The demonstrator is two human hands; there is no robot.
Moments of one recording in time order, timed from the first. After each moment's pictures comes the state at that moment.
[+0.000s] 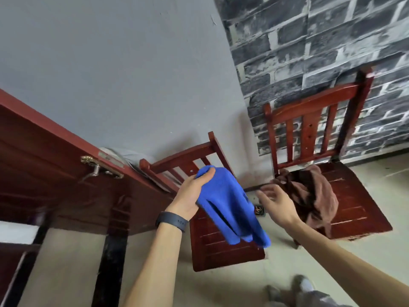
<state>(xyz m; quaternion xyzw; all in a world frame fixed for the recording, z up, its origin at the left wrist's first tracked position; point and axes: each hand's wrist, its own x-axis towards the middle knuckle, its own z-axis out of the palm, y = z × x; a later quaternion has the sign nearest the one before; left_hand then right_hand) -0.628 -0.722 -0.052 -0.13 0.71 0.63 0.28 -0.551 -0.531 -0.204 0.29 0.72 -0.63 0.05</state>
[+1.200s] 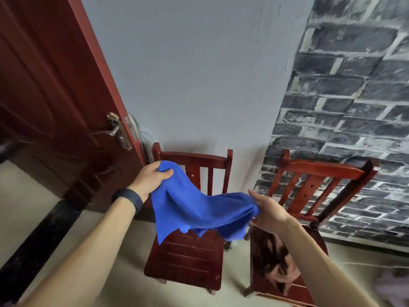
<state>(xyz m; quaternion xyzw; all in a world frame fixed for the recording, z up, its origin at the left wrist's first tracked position) -0.647 -0.871 -0.060 -0.13 0.79 0.60 0.07 -0.619 -0.533 -0.138 0.23 0.51 -0.77 0.29</state>
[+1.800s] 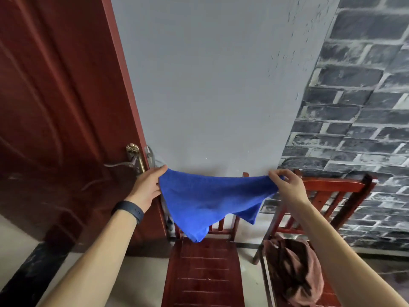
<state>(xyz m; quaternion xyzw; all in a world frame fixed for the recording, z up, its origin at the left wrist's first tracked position) -0.699 -0.983 -0.028 -0.14 0.65 0.74 0.09 -0.665 -0.616 -0.048 0.18 0.76 -0.61 -0.15</state>
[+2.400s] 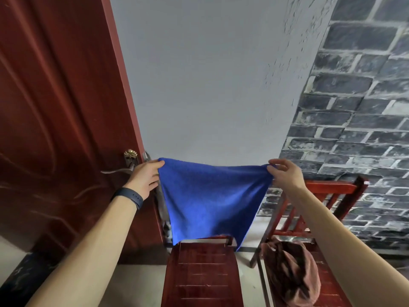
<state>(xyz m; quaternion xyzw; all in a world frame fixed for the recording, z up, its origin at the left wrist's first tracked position) -0.733 -0.992 -0.001 -0.16 0.65 0.73 0.10 -0.699 -0.614 -0.024 0.21 0.77 -0.59 -0.15</state>
